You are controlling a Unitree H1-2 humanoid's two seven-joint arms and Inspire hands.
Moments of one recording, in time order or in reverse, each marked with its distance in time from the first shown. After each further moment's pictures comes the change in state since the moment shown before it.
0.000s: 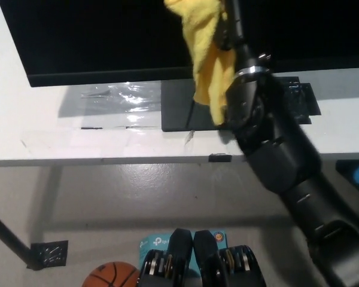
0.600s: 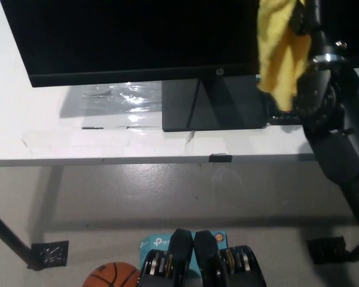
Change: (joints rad) left_arm 0.008 -0.009 -0.001 0.020 0.004 -0.020 0.002; right_arm 0.065 -0.197 -0.055 -0.036 -0.002 -0.025 -0.004
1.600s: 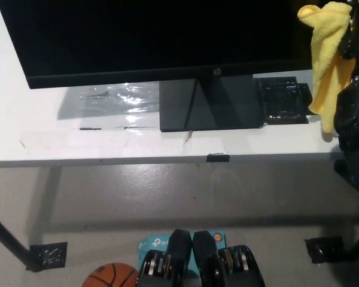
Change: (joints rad) left_arm 0.030 -0.010 0.007 -0.003 0.011 -0.018 0.000; right_arm 0.050 -0.062 -0.046 0.064 -0.025 0.071 0.002
